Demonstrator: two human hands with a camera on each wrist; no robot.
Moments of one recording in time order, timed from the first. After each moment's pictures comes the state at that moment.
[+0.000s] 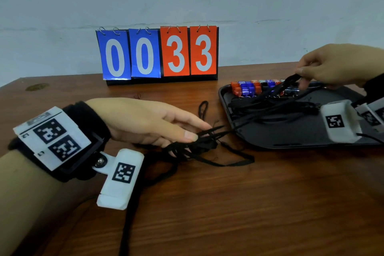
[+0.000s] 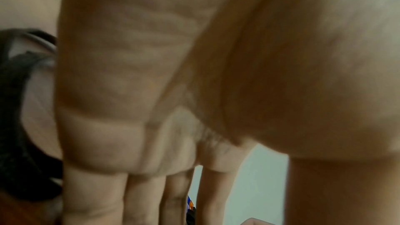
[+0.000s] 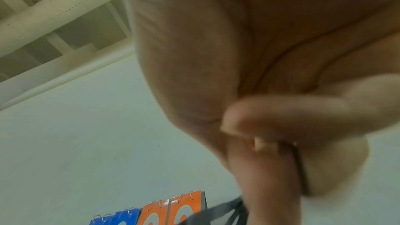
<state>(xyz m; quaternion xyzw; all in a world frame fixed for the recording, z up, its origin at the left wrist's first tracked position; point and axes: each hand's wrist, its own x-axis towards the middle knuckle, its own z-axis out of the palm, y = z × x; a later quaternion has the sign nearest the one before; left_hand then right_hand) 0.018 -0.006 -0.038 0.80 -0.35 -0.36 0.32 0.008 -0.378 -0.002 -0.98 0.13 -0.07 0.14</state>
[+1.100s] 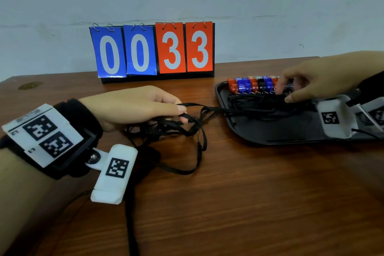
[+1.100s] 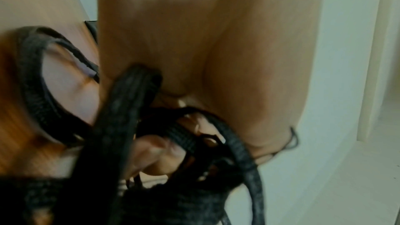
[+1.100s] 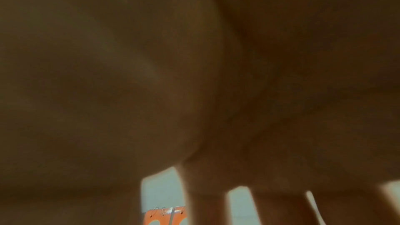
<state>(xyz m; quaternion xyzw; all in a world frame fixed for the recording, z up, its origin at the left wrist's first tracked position) 0.027 -0.005 -0.042 0.86 -0.28 -0.23 0.35 0.000 -0.370 -0.011 -1.00 0.00 0.07 0.05</state>
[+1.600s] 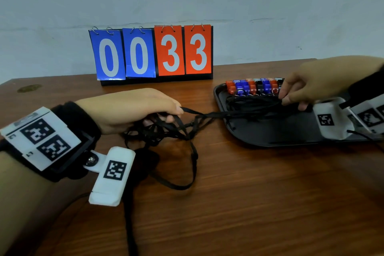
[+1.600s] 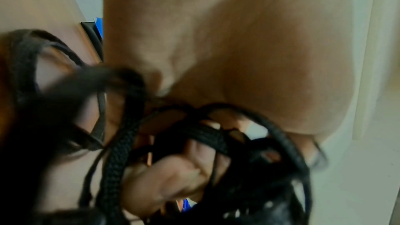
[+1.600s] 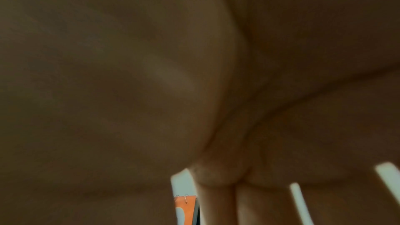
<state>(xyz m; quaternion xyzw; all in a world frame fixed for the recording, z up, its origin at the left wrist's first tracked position) 0.027 -0.005 -0.041 0.83 -0.28 -0.25 0.41 0.001 -0.367 -0.015 -0.99 0.06 0.09 0.09</state>
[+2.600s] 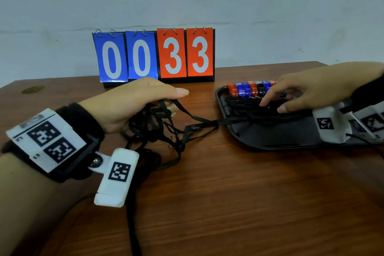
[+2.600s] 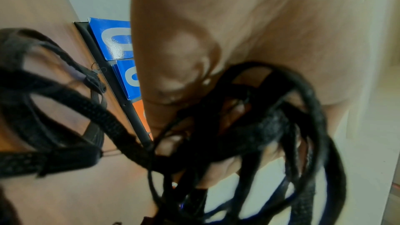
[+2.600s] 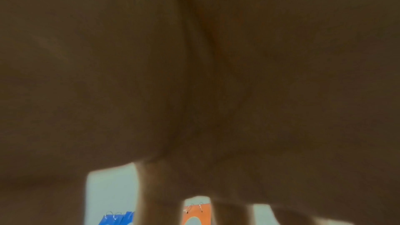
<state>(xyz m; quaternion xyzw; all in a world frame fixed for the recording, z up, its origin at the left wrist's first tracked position) 0.018 -0.007 -0.035 0.75 -0.29 -0.21 0.55 -0.010 -0.352 -0.005 -0.99 -0.11 0.13 0.02</state>
